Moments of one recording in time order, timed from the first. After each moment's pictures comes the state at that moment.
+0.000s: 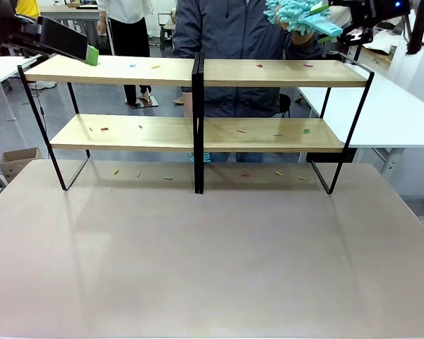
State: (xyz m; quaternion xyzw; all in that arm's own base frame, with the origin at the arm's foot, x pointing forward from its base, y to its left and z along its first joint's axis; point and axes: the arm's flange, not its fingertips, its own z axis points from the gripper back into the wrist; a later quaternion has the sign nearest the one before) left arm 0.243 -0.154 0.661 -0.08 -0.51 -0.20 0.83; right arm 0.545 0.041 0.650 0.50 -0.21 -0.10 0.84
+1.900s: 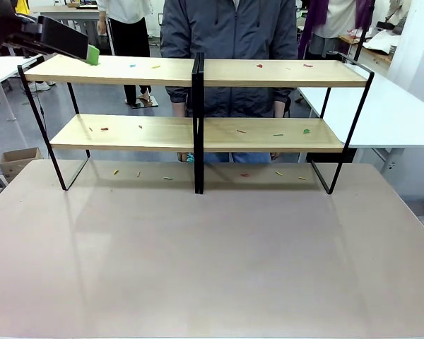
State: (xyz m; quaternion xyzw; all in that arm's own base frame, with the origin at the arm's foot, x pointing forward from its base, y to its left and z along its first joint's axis) left arm 0.243 -0.155 0.662 -0.08 -0.51 -0.20 0.83; right arm 0.309 -0.226 0.673 0.43 -0.44 -0.23 0.75
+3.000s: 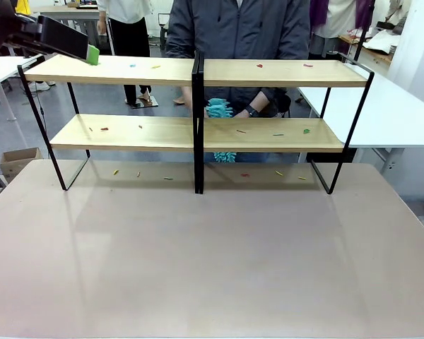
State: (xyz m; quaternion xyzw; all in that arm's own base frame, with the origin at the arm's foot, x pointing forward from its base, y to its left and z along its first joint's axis) left arm 0.243 -0.155 0.662 -0.08 -0.51 -0.20 0.83; right arm 0.301 -0.224 0.670 0.41 -0.42 -0.20 0.79
